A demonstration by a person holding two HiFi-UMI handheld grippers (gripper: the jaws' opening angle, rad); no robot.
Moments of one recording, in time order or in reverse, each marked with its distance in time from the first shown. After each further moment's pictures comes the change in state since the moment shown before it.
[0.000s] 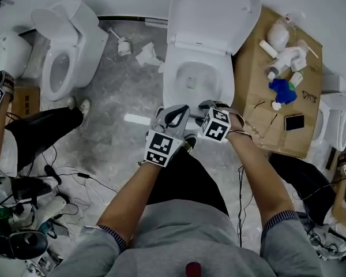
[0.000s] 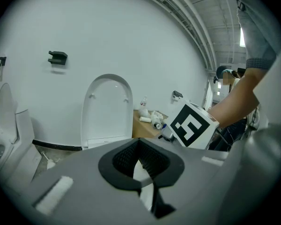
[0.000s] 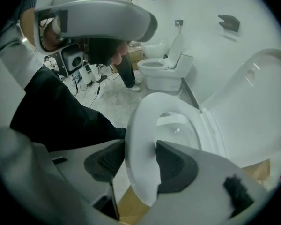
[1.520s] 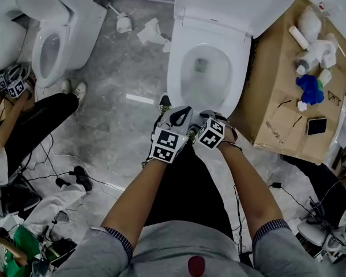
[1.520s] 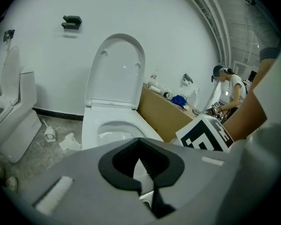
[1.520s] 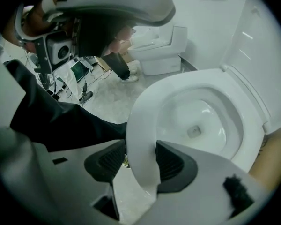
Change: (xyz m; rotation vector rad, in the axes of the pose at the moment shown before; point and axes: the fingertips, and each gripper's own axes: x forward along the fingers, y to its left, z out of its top) left arm 0.048 0.024 -0.182 -0.147 0.198 0.021; right arm 0.180 0.060 -0.062 0.231 0.021 0.070
